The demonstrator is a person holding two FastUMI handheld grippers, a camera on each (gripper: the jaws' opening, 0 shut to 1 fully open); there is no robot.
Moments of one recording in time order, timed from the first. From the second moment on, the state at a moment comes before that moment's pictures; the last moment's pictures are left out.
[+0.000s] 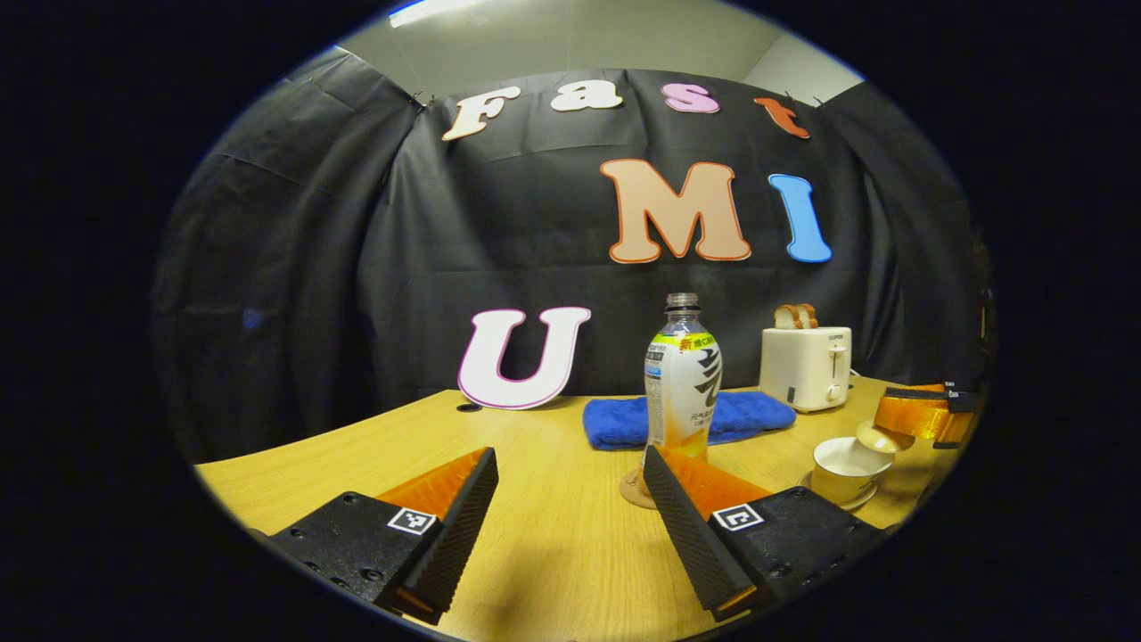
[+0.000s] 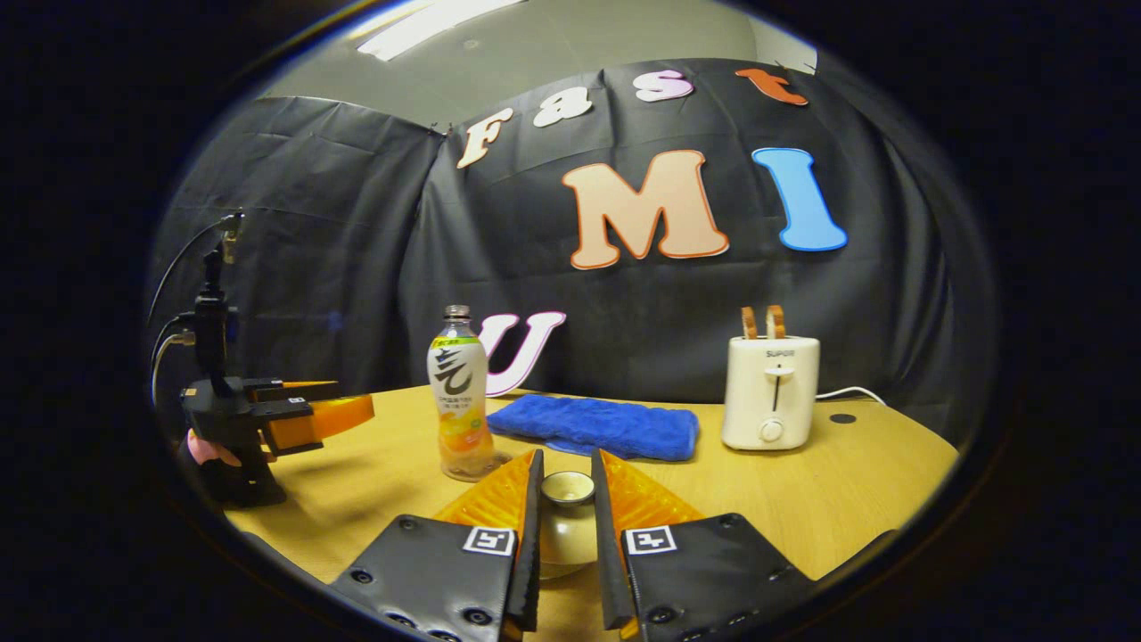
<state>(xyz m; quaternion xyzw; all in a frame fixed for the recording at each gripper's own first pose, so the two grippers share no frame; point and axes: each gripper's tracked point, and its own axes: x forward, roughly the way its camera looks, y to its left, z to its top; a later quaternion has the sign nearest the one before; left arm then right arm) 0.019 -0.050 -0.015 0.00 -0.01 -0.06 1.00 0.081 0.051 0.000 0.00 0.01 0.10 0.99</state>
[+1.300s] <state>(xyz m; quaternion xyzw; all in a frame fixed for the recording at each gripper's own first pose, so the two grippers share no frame) 0.019 -0.052 -0.016 0.00 -0.01 -0.06 1.00 0.098 0.072 -0.024 0.00 0.08 0.13 0.99</state>
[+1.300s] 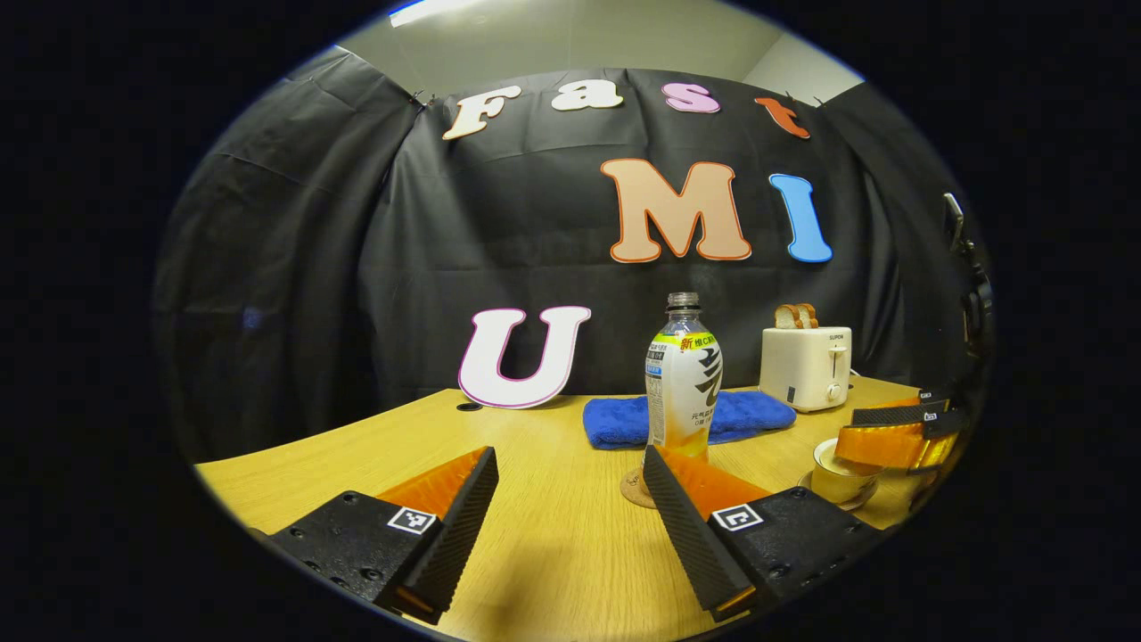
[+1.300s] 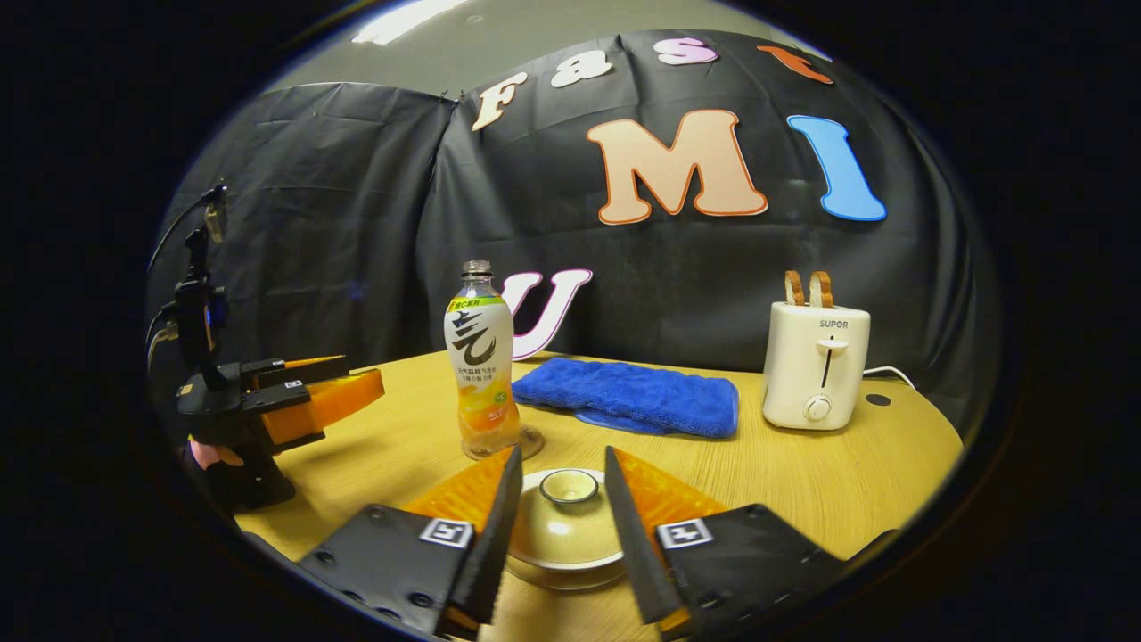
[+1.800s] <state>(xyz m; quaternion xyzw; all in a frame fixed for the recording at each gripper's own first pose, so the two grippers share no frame) 0.019 -0.052 -0.016 0.00 -0.01 -0.06 1.00 0.068 0.061 0.002 0.01 0.01 0.12 0.99</state>
